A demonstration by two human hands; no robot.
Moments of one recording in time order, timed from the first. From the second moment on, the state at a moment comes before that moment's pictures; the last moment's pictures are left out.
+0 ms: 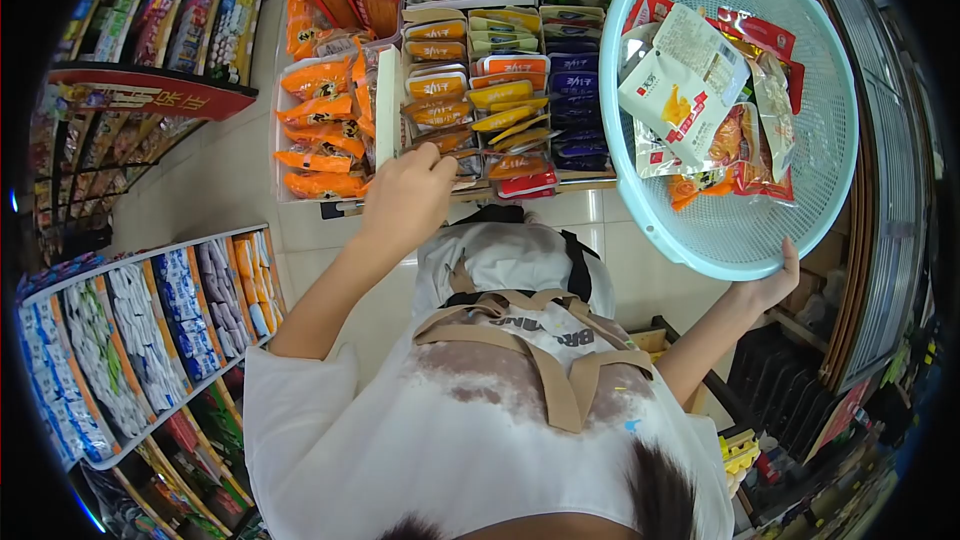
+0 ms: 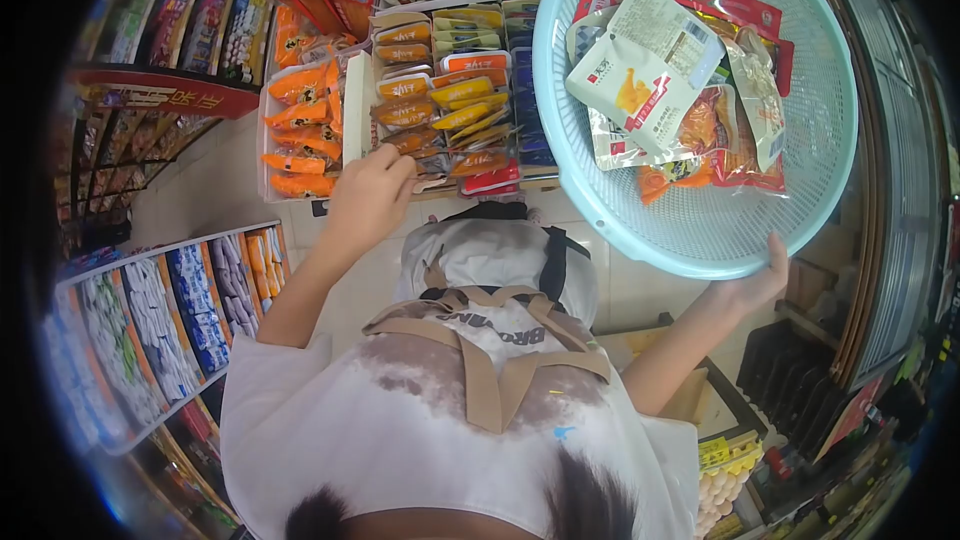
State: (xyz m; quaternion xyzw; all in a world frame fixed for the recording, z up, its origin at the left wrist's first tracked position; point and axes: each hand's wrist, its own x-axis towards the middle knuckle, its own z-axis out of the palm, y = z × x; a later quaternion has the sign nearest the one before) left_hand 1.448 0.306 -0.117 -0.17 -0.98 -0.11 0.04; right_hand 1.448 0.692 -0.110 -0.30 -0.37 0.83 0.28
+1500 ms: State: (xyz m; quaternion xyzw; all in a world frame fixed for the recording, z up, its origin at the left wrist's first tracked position) left_hand 1.458 0.307 -0.139 -0.24 -0.96 -0.05 0.11; right_hand 1.453 0.689 -0.111 -0.31 -0.38 0.82 0.29
